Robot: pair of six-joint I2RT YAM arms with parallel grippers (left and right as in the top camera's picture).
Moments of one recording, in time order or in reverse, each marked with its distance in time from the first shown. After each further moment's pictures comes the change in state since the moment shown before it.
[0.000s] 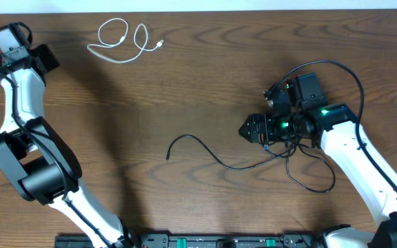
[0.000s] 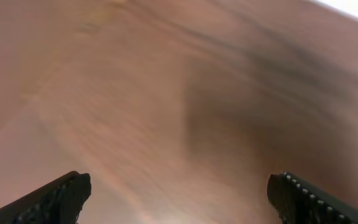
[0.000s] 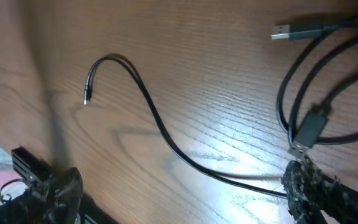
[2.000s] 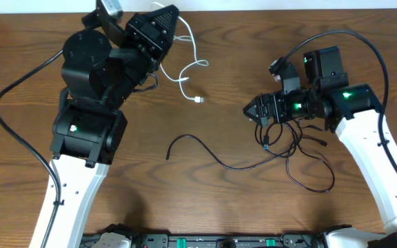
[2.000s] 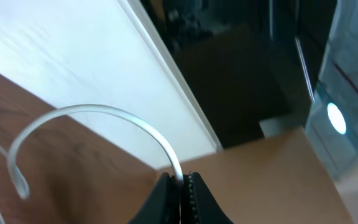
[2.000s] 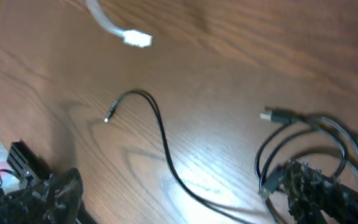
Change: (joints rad) left arm -0.720 -0.818 -0.248 0.183 0.399 -1.101; right arm -0.064 0.000 0.233 -0.114 -0.031 -0.217
